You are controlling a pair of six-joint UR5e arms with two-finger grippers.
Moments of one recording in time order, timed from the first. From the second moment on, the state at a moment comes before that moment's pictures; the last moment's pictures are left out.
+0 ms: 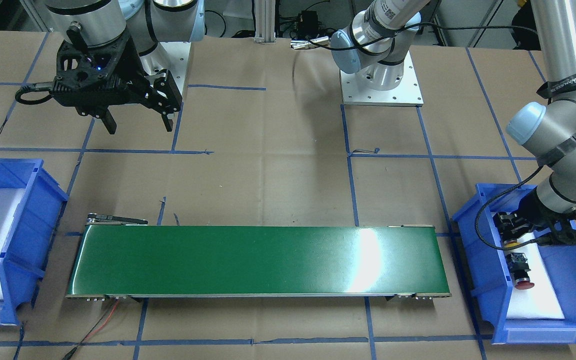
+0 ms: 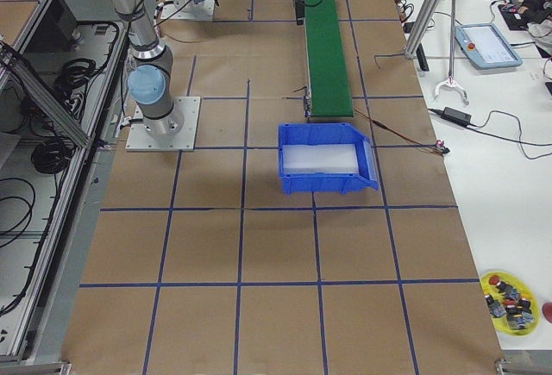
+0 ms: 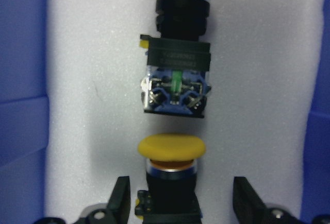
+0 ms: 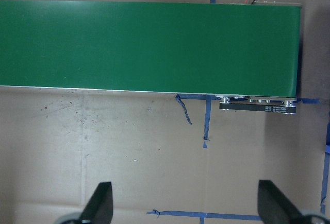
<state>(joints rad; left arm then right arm) -0.99 -1.99 -1.83 -0.84 1.54 0.54 1.64 -1.59 1.59 -1.69 -1.53 0.03</state>
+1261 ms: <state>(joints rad) -0.99 -1.87 -1.51 -1.36 1.57 0.51 1.64 -1.59 1.59 -1.69 -1.53 0.03</state>
